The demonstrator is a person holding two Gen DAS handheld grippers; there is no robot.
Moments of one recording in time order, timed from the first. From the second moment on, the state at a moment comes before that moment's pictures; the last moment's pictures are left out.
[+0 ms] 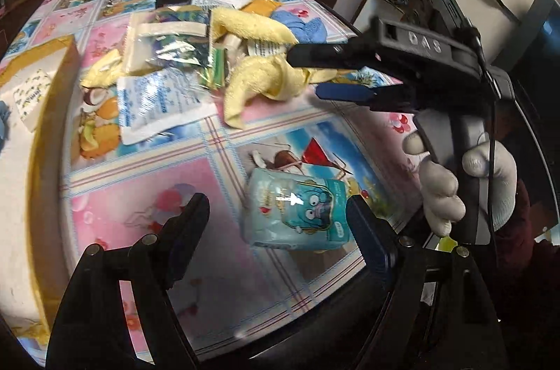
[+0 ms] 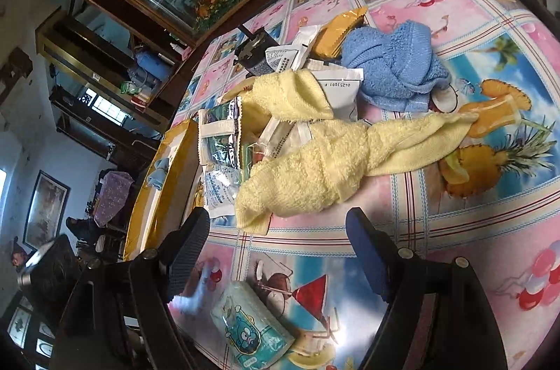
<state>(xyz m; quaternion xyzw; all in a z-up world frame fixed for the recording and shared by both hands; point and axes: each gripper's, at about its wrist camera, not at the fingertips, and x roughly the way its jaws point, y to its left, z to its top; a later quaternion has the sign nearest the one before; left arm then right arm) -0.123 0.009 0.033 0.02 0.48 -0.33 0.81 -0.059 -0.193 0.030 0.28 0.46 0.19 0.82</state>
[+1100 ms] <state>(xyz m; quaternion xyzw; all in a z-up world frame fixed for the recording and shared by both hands) -0.130 0.003 0.030 -0.01 0.46 -0.36 0.81 -0.086 -0.216 0.028 0.20 0.49 0.13 0.84</state>
